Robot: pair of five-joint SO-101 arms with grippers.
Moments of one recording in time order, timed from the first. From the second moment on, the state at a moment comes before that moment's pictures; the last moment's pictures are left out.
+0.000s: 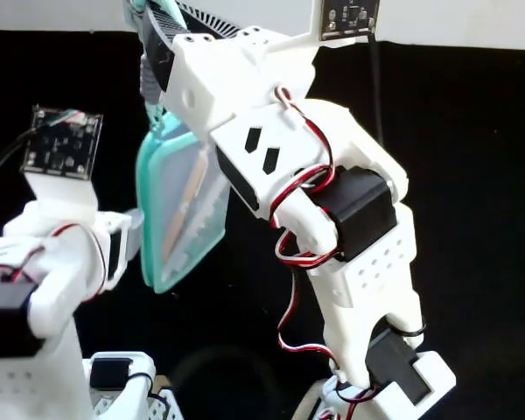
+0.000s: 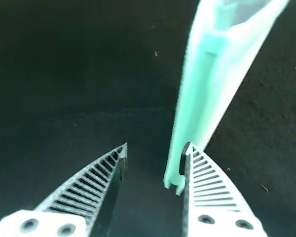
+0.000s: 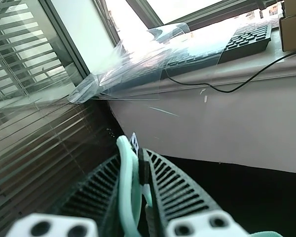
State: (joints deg) left arm -7.3 -52.5 8.1 100.5 -4.7; right arm -41.1 -6.1 -50.0 60.5 -24.5
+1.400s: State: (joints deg) left arm -0.9 -50.8 8.4 93.8 -10.6; right arm -41.1 -6.1 -50.3 64.1 -24.5
